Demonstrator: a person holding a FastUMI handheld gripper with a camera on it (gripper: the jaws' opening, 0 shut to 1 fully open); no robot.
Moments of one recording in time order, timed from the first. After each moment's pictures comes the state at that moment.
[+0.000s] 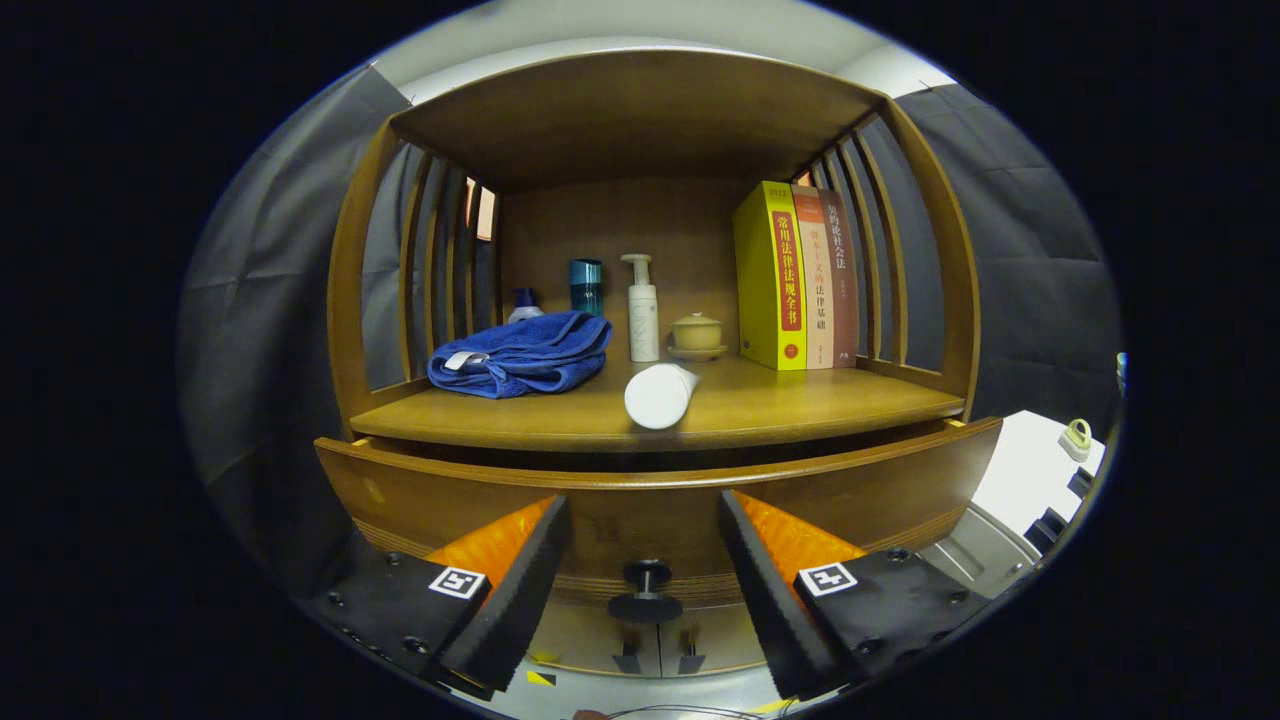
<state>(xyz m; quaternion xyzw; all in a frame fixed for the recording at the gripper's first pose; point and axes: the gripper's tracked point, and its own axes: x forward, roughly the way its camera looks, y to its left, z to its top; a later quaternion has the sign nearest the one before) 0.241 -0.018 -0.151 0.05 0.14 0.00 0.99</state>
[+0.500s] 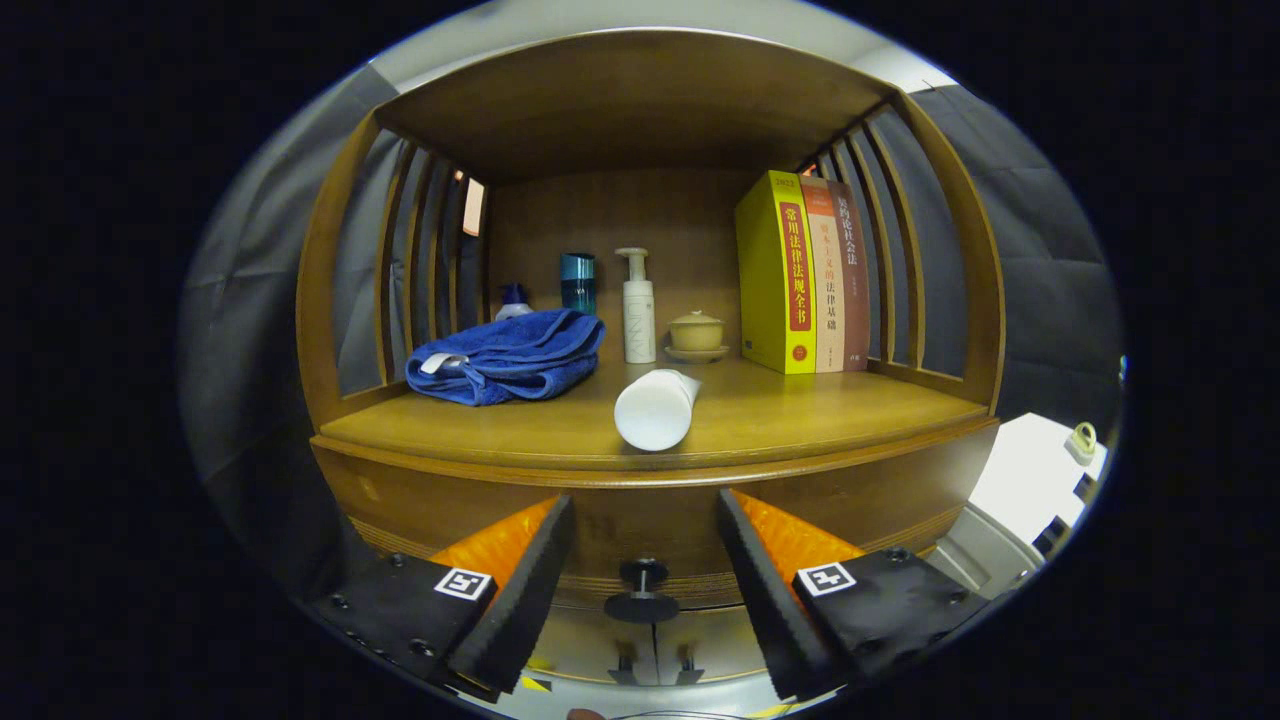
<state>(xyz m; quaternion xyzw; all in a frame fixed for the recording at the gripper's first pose) 0.265 -0.018 -0.158 0.06 0.14 -0.01 0.99</state>
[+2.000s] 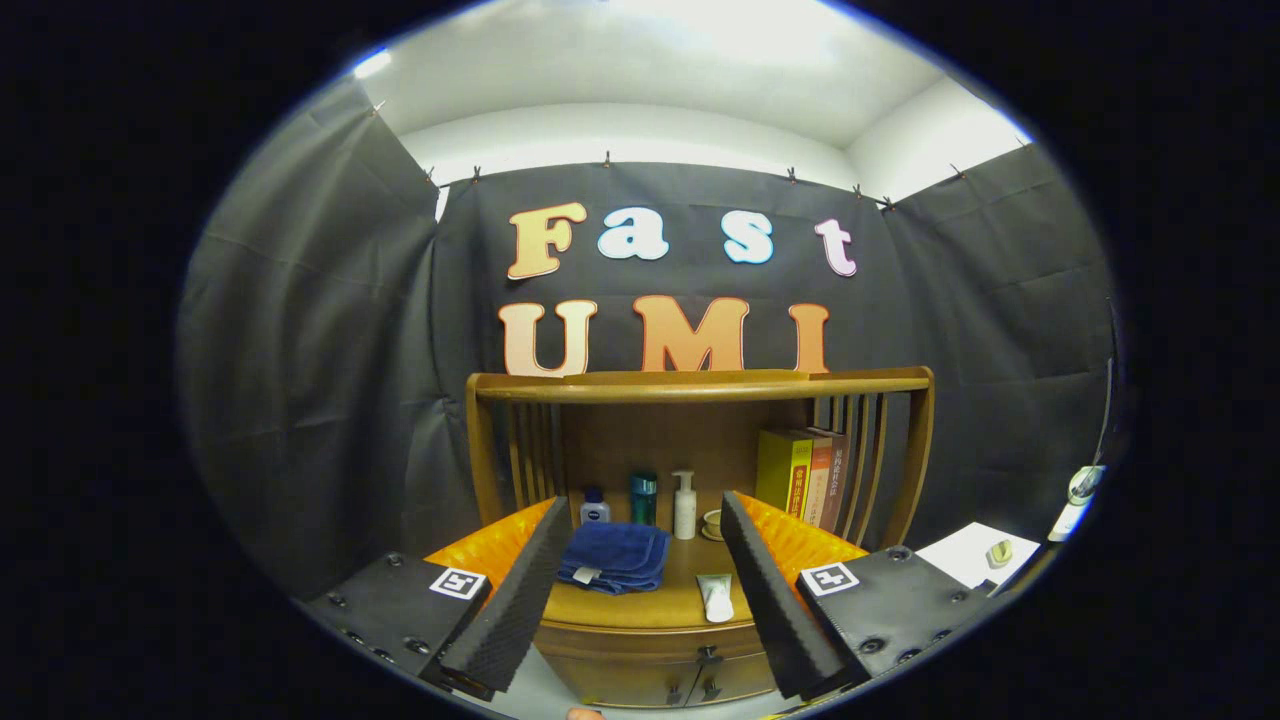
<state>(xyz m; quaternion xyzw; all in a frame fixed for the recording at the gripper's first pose) 0.207 0.067 0.252 0.04 0.01 -0.01 1.00</state>
